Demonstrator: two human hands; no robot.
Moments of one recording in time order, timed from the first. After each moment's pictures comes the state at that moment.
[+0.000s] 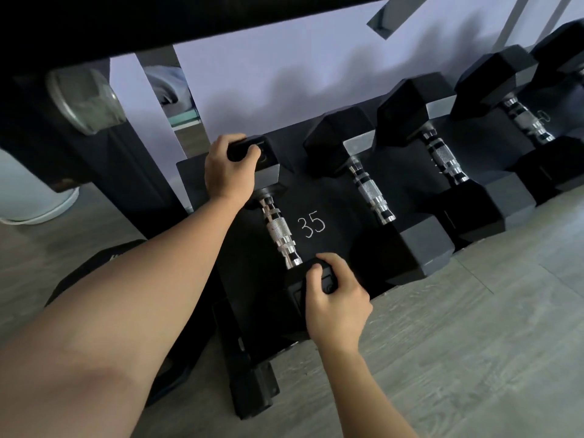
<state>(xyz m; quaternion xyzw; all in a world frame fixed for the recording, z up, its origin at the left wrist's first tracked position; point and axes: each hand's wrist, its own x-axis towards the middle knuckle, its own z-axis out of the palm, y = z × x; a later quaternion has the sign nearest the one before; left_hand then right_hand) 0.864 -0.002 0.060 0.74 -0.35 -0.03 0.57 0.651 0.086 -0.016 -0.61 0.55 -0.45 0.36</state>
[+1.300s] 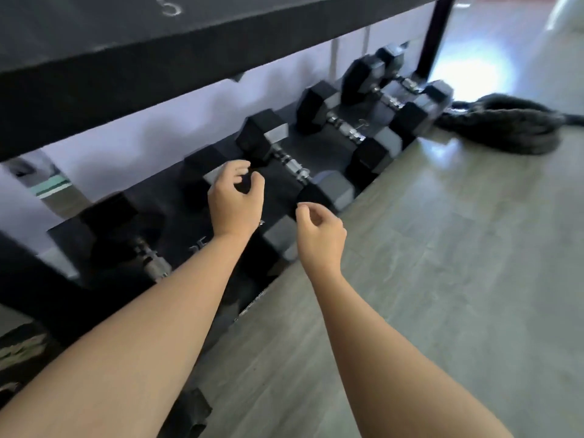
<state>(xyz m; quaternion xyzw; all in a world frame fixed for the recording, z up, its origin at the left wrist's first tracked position) 0.634 -0.020 0.108 0.64 -0.51 -0.09 0.57 0.508 0.006 0.076 -0.43 0.58 -0.53 0.43</state>
